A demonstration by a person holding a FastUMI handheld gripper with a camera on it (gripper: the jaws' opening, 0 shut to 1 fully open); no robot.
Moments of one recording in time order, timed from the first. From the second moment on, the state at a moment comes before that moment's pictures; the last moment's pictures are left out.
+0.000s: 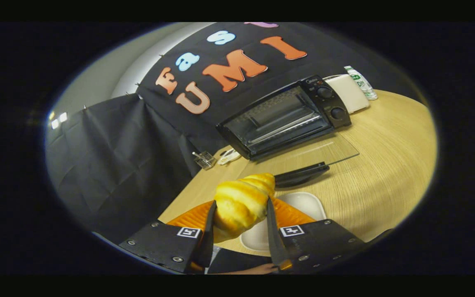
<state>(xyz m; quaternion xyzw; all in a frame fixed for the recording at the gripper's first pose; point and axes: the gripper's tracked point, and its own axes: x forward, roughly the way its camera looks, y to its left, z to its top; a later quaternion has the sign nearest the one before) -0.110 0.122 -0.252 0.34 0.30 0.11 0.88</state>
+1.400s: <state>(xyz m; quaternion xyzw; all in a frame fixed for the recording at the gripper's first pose) 0.151 0.056 -0.297 0.35 0.25 0.03 0.90</state>
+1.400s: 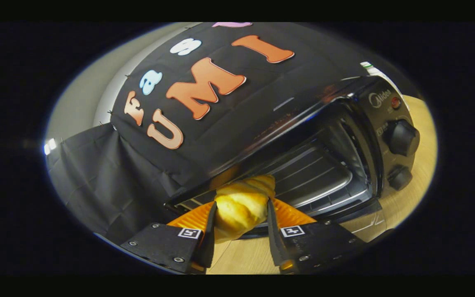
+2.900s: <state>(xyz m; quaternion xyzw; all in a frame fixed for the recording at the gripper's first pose) 0.062 0.028 -0.253 0.05 0.25 0.00 0.97</state>
